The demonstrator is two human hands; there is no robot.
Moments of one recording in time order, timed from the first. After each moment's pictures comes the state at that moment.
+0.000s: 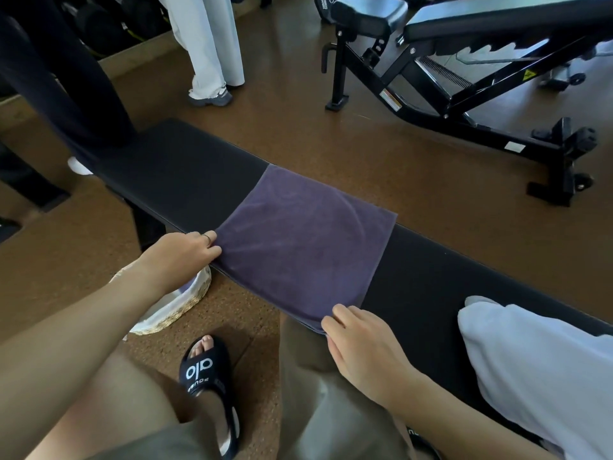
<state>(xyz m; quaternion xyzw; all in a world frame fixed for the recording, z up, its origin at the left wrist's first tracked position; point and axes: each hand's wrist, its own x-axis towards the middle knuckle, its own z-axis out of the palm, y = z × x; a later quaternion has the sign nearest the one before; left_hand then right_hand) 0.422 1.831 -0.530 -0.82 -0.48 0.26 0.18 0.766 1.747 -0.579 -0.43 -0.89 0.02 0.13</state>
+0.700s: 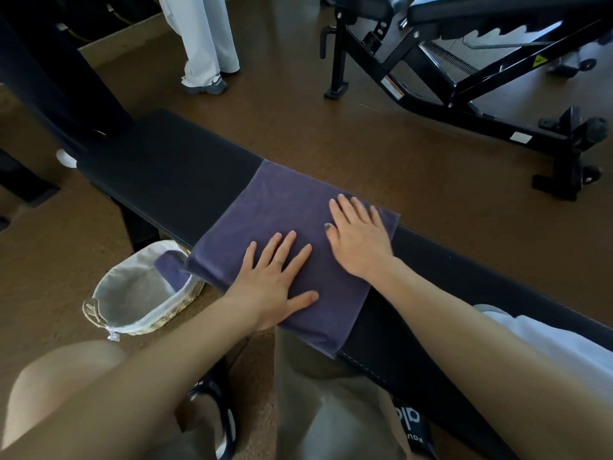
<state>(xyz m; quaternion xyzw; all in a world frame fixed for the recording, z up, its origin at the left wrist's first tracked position) 0.562 1.830 -0.566 -0.78 -0.59 0.12 -0.14 0.751 1.925 -0.582 -0.59 -0.80 0.11 0.00</state>
